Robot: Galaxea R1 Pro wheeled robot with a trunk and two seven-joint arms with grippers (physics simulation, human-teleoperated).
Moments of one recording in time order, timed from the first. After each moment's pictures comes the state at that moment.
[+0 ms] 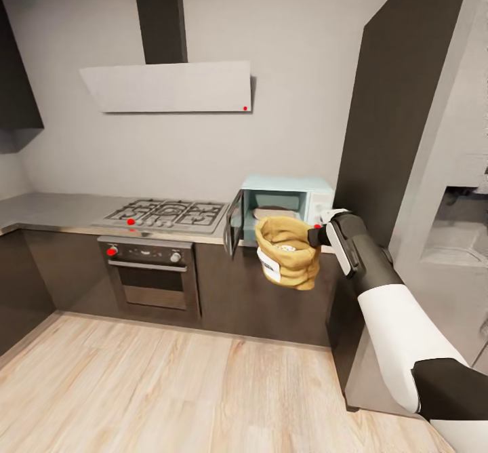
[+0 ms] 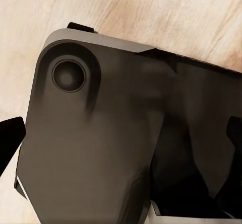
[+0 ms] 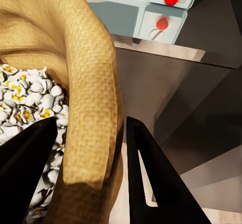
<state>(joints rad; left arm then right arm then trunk) 0.00 -0.06 0.01 -0.08 0.26 -0.08 -0.01 -1.06 -0.01 0.10 -0.98 -0.01 1.04 -0.08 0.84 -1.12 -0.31</state>
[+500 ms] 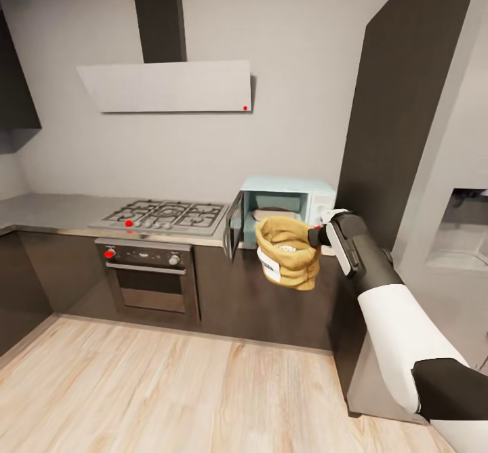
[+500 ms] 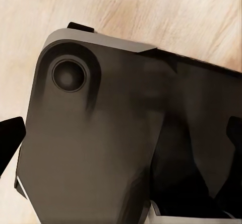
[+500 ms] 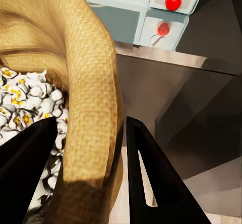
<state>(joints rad) 0.00 -0.06 0.01 -0.08 0.26 -0.08 -0.01 -1.06 -0.01 0.10 -0.98 -0.01 1.04 -0.08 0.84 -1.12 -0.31</state>
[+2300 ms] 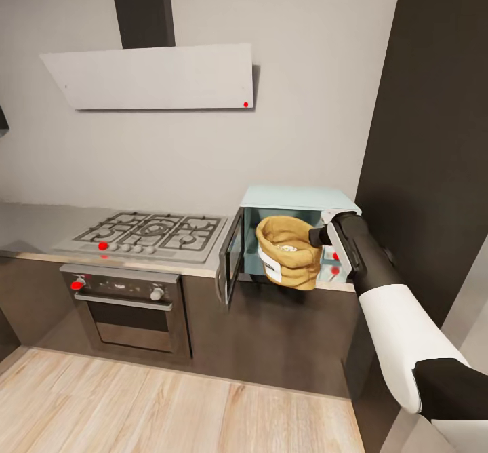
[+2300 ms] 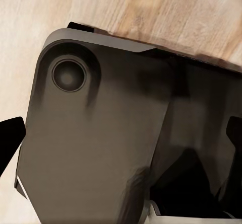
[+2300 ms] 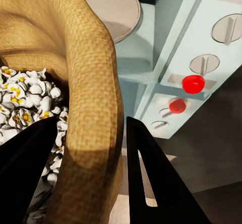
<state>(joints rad) 0.00 -0.06 0.01 -0.08 0.26 -0.08 -0.01 -1.06 -0.01 0.09 -0.98 -0.01 1.04 -0.08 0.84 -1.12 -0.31</state>
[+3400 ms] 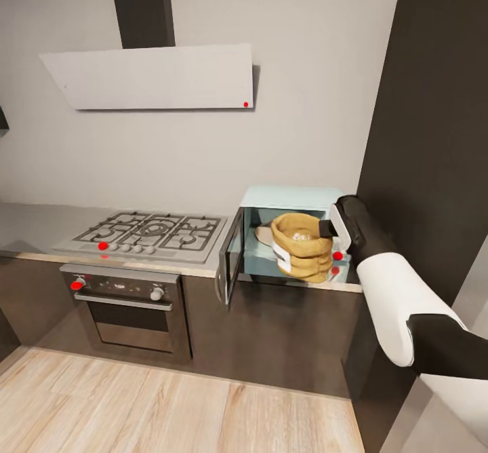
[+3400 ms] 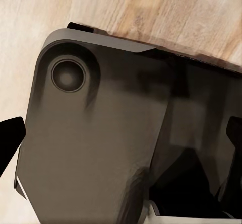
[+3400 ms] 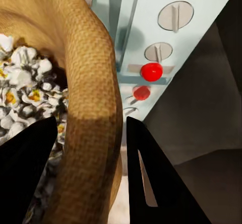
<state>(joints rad) 0.00 -0.06 0.01 -0.08 0.26 -0.08 -0.01 -1.23 0.00 -0.01 -0.71 -0.01 1.04 -0.25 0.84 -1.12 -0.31</state>
